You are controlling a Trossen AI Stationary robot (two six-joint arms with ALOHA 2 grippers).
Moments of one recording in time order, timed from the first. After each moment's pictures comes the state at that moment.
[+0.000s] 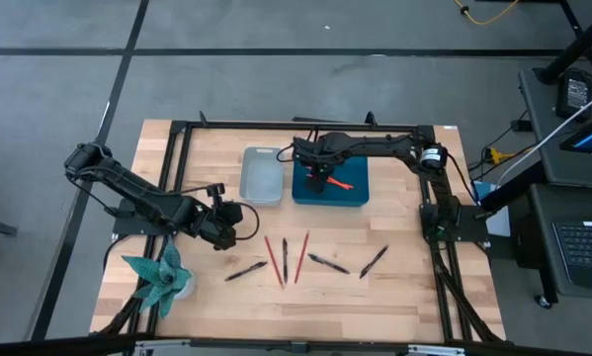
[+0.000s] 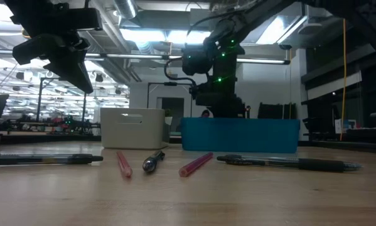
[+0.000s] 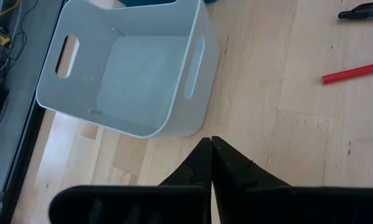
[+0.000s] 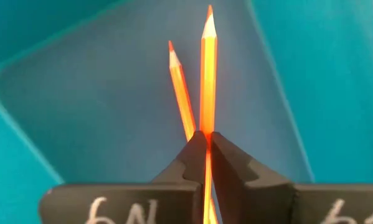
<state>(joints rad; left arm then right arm) -0.40 1.24 0.77 -0.80 -0.66 -0.47 -0.32 2.09 1.60 -0.94 0.16 0.17</state>
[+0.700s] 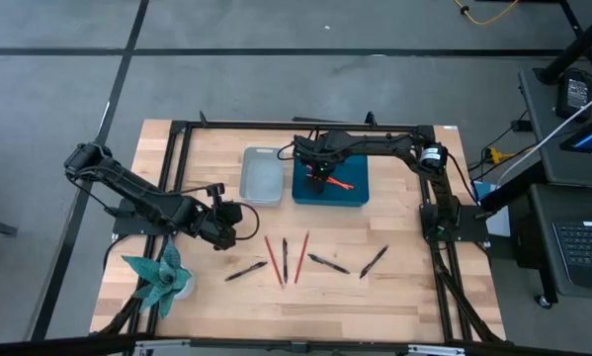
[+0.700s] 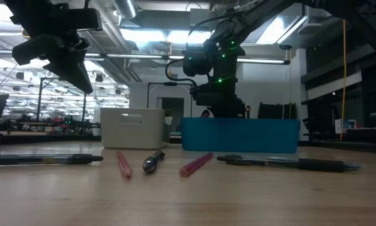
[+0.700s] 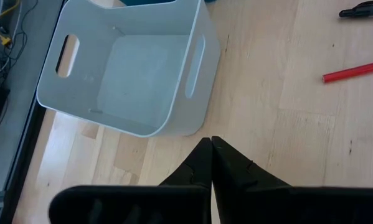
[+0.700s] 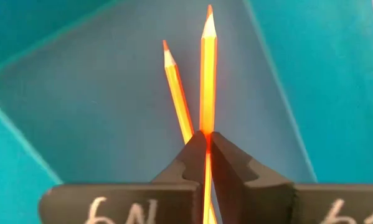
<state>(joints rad) -0.40 1.24 0.77 -0.80 -0.66 -0.47 -0.33 2.09 1.60 -0.94 0.14 0.17</state>
